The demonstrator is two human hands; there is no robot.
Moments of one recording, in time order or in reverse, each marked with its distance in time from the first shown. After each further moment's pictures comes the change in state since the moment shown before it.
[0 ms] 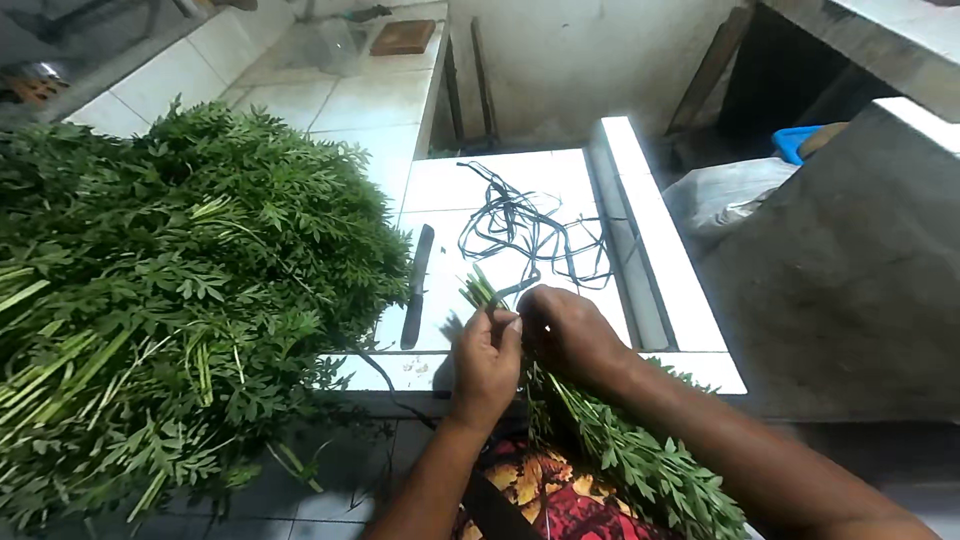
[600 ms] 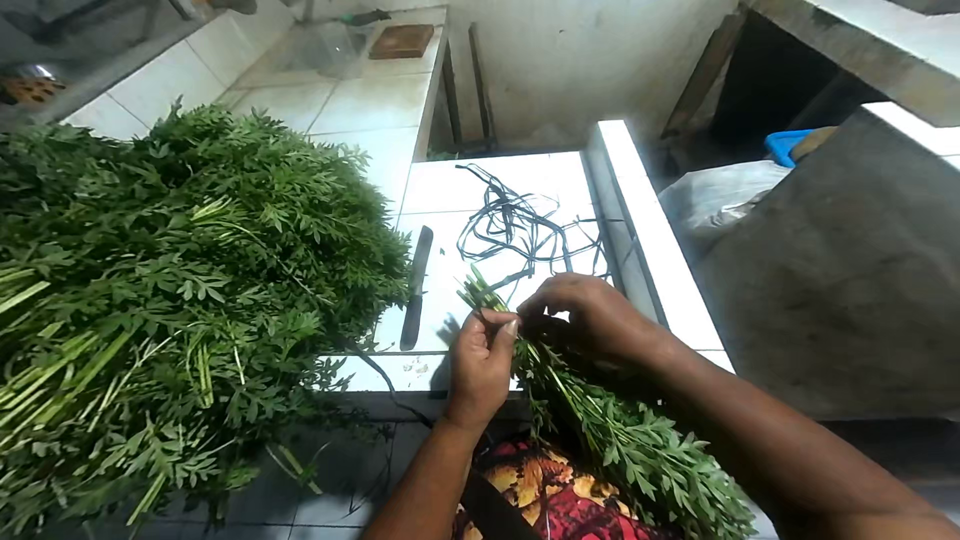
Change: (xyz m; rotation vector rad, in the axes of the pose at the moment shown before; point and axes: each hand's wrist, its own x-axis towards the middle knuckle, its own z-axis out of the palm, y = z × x) left_hand -0.001 -0.001 -0.007 -0.260 -0.044 -0.090; right_hand 0.016 0.014 -0.039 0.106 -0.191 -0.112
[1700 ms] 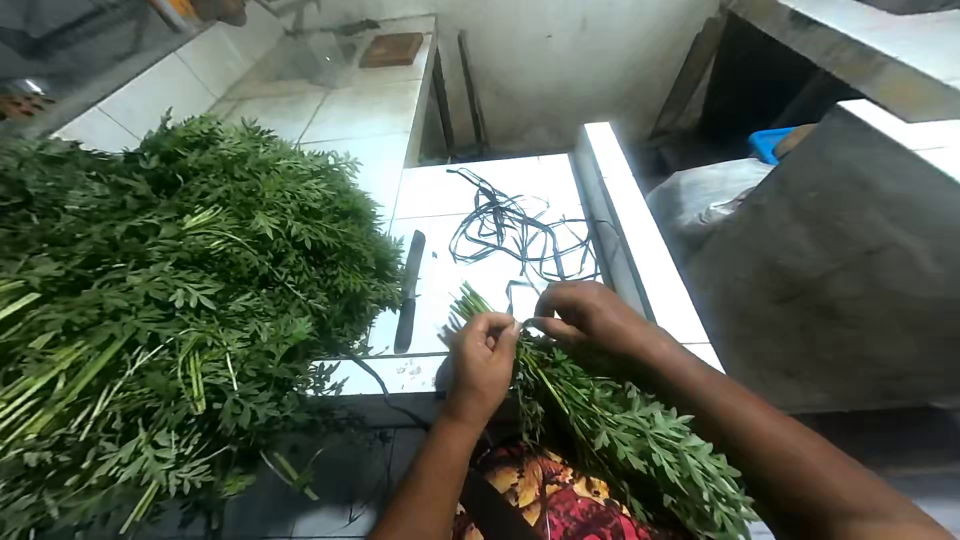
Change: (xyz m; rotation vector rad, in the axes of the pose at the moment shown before) left_hand -0.002 -0.005 0.004 0.323 -0.051 -0.008; right_hand -0.022 0.021 0.001 0.024 -0.035 0.059
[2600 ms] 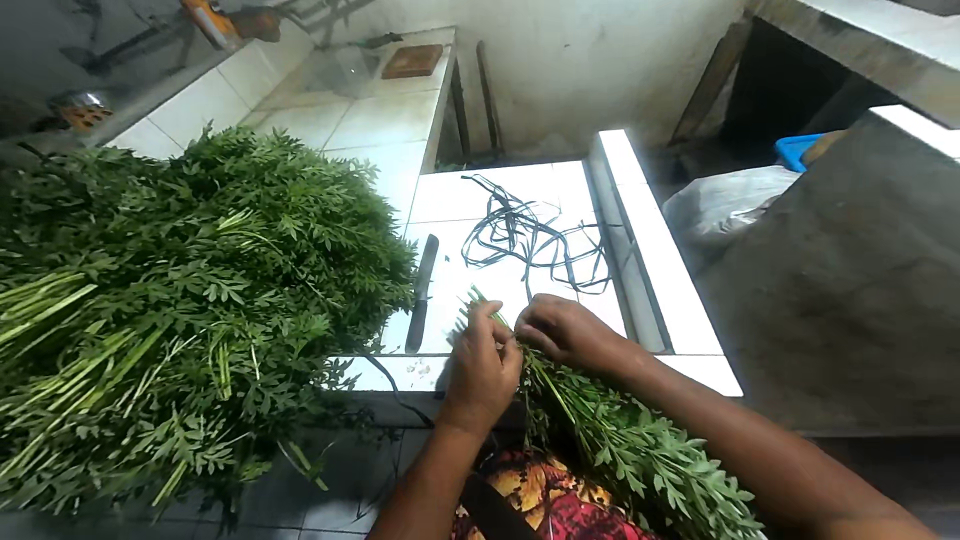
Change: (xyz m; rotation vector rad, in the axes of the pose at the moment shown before) left_hand -0.003 0.005 -0.009 0.412 0.016 0.134; right_hand 0.012 0.001 0.034 0.121 -0.065 0.015
